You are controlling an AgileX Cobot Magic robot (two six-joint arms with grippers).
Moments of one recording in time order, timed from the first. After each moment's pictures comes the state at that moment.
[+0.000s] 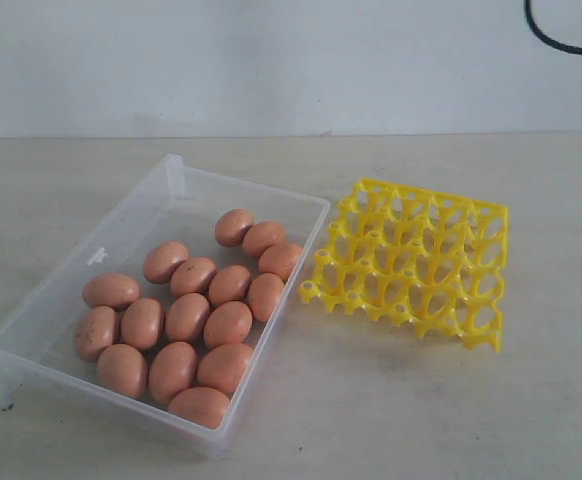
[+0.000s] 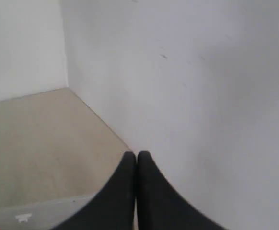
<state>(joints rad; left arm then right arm) 0.07 0.00 0.00 0.18 0.24 -0.24 0.27 1.58 -1.45 -1.74 -0.65 1.53</state>
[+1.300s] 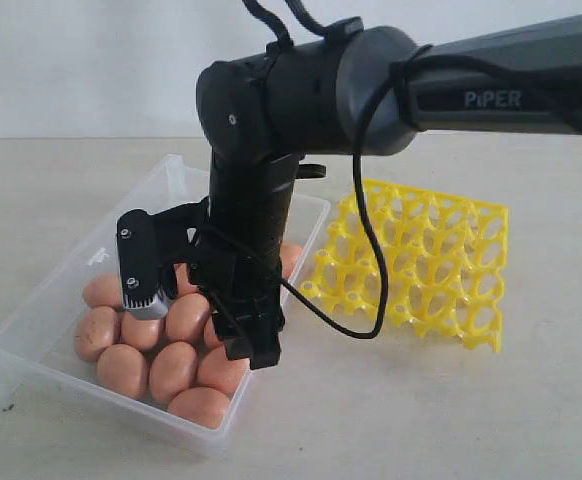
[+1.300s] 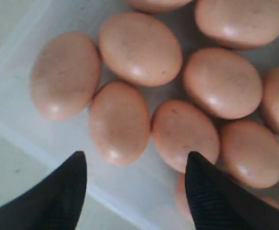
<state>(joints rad) 0.07 0.00 0.00 0.18 0.24 -0.24 0.84 2.05 -1.59 0.13 1.00 -1.12</state>
